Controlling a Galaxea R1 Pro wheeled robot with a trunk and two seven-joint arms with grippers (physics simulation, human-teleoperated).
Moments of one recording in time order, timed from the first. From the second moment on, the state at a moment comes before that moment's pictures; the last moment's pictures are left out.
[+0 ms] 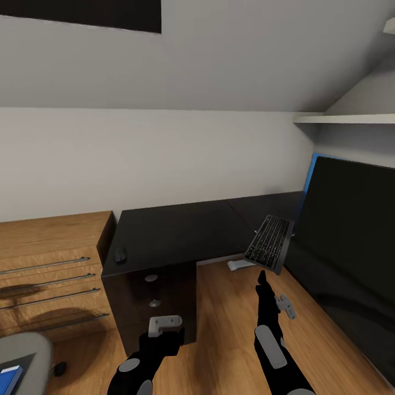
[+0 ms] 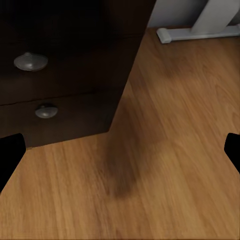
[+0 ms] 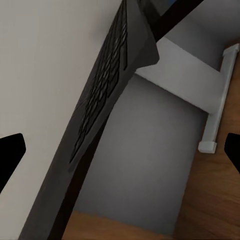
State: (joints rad) left arm -0.05 -0.08 -0.37 -1.55 0.32 0.57 0.38; right arm -0.44 0.17 -0.15 -0.78 -0.98 -0.50 0.16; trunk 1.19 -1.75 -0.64
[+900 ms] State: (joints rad) left arm -0.05 -0.08 -0.38 -1.53 0.32 0.57 0.38; right arm -0.44 0.17 -0.16 -0.78 -0.98 -0.50 0.16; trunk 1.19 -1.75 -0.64
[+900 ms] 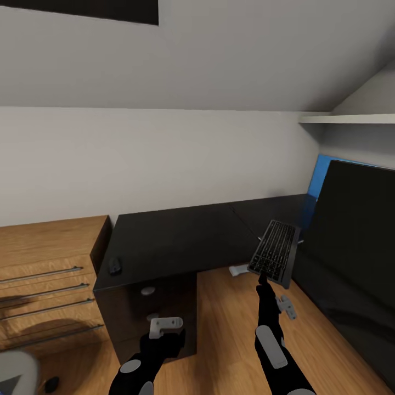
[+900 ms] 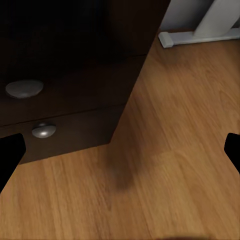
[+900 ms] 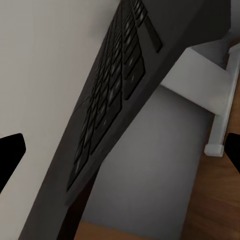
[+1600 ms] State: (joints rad) left arm -0.05 -0.08 -0.39 -1.53 0.32 0.57 0.38; right arm -0.44 0.17 -0.16 -0.78 -0.98 -0.50 0.15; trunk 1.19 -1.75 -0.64
